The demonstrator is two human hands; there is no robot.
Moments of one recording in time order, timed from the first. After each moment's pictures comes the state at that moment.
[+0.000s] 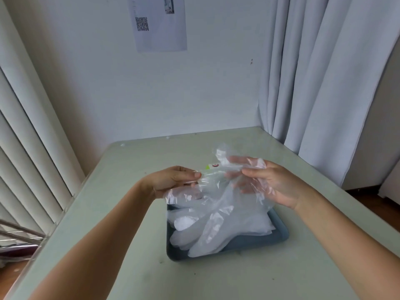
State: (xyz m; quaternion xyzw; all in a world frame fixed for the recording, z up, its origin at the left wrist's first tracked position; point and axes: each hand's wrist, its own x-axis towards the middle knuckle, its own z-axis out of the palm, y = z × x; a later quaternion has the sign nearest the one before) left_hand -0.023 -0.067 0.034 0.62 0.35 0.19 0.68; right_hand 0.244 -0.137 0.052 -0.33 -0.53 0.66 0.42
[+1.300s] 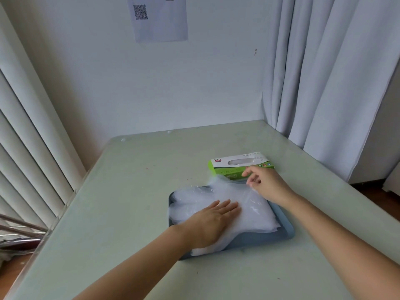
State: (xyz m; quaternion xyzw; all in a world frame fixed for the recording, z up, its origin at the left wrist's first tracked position) left_hand 0.042 -0.122 -0.053 0.94 0.32 0.01 0.08; right_hand 0.262 -0.079 -0.027 -0.59 -0.71 0.21 0.31
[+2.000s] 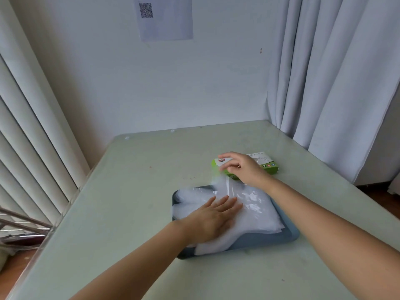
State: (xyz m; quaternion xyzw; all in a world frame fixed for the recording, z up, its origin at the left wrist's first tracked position) left_hand 0.034 -0.118 -0.053 0.93 0.35 -0.01 0.10; right_hand 0.212 -0.045 -0.004 -0.51 -0.74 0.29 0.33
